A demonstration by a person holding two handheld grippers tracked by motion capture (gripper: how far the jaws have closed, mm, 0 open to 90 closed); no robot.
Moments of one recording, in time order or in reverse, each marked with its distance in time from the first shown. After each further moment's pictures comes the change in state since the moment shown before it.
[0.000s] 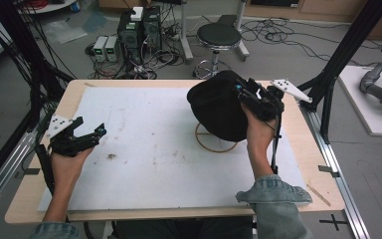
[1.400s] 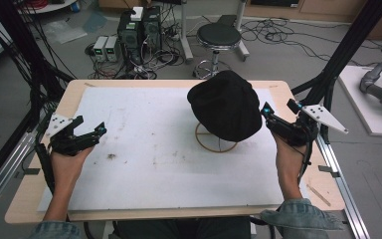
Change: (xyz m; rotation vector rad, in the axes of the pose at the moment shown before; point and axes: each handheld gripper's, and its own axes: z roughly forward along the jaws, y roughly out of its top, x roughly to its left) left arm -0.001 0.003 0.000 -0.007 -0.002 -0.001; right arm -0.035 -0.015 -0.082 -0.021 -0.172 -0.127
